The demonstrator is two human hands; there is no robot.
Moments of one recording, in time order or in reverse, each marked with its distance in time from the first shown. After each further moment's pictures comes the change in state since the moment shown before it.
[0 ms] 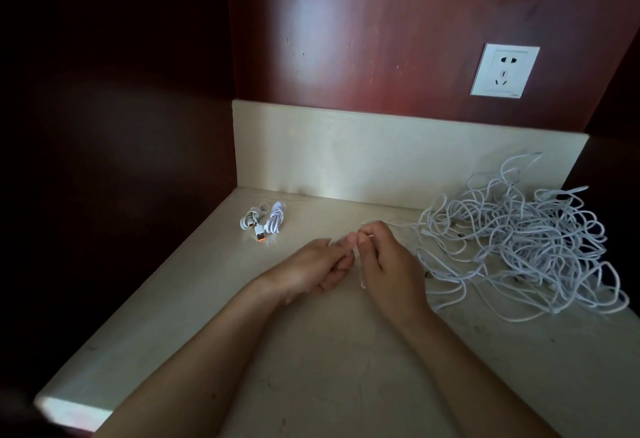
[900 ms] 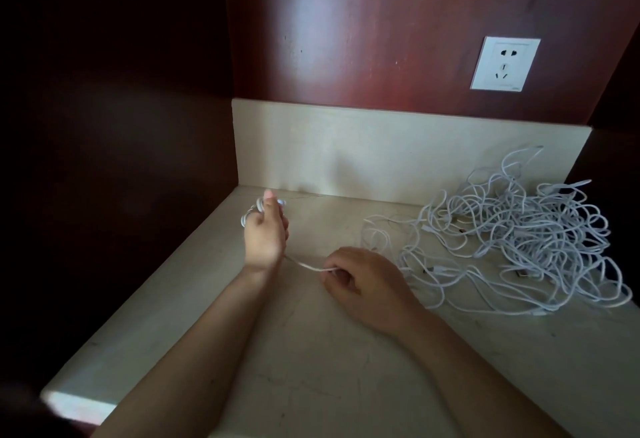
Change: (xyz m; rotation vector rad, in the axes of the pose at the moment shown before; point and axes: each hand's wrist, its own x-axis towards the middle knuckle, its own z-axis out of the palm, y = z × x) left_hand 0.014 -0.017 -0.033 -0.313 0.899 0.116; right_hand -0.006 -0.005 0.005 -0.016 -0.281 -0.340
